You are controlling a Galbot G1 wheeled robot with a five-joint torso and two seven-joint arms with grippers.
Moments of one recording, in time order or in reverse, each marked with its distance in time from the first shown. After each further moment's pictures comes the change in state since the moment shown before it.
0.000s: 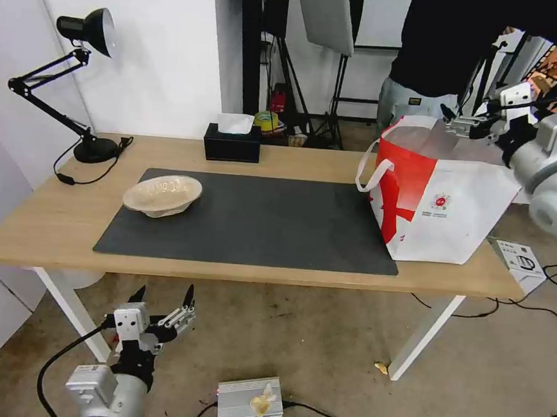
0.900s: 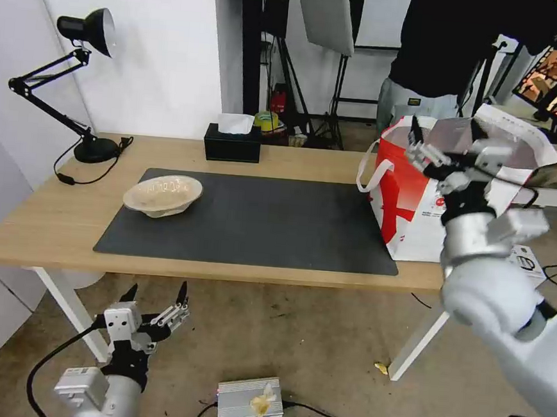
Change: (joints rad) left arm 0.023 -0.027 -0.016 -0.027 0.002 -0.012 -0.004; right arm -0.368 0.184 0.003 0.295 -0.150 0.384 0.333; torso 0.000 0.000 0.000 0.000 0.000
